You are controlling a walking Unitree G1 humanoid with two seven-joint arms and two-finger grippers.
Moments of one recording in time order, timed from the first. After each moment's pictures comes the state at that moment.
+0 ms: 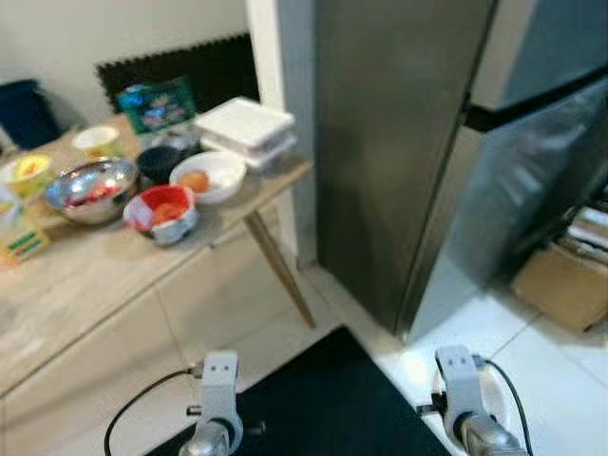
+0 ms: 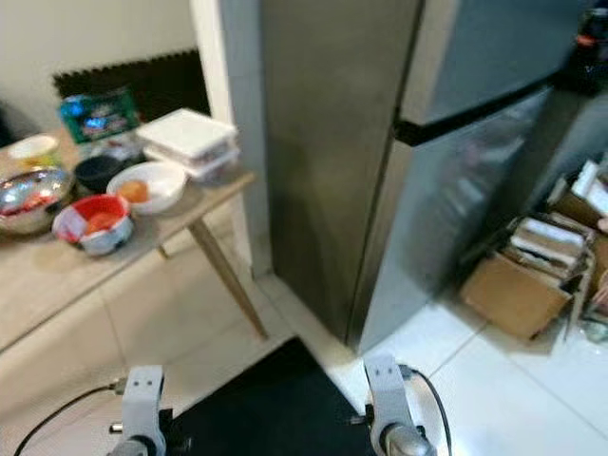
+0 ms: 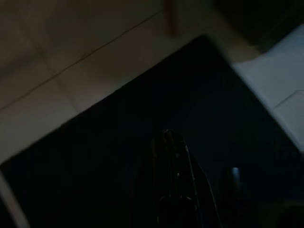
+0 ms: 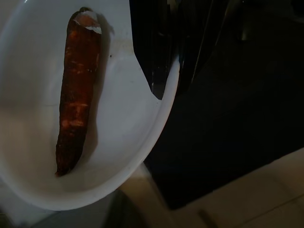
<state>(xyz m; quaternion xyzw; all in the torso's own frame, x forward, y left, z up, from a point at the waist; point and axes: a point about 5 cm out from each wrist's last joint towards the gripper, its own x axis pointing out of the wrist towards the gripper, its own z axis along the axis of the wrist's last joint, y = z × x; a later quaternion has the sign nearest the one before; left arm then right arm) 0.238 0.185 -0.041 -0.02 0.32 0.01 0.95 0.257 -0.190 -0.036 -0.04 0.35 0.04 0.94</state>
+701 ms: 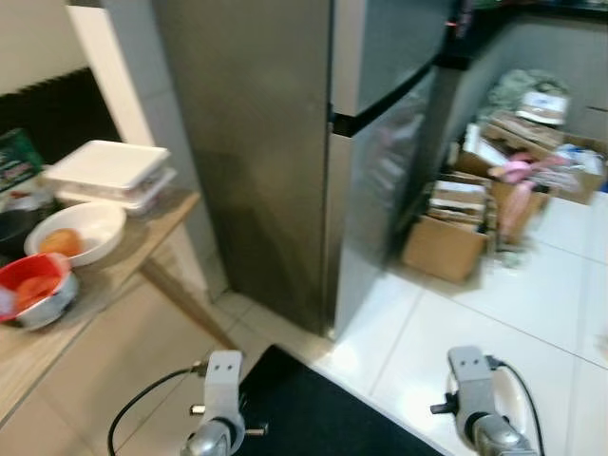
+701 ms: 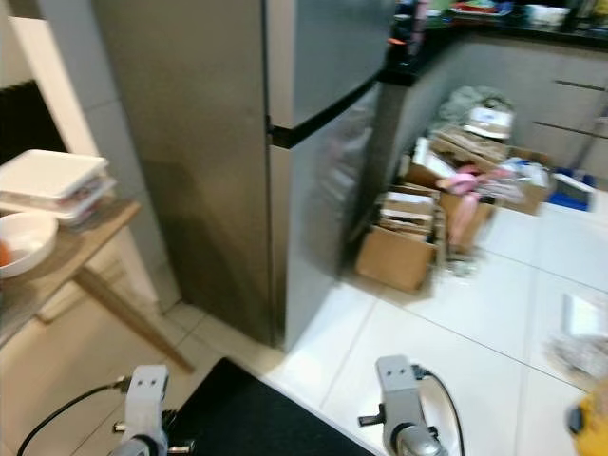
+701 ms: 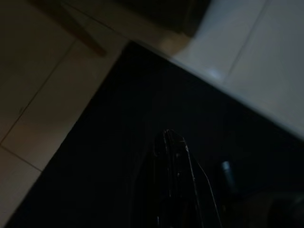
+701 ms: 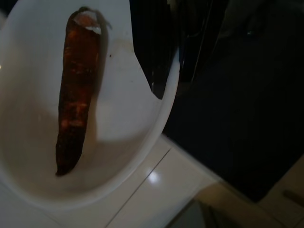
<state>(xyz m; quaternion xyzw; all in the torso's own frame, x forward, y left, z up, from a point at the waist) 0.232 0.182 -0.047 -0.02 0.34 -0.01 0.94 0.251 -0.197 -0.039 -0.04 0.35 0.03 0.93</state>
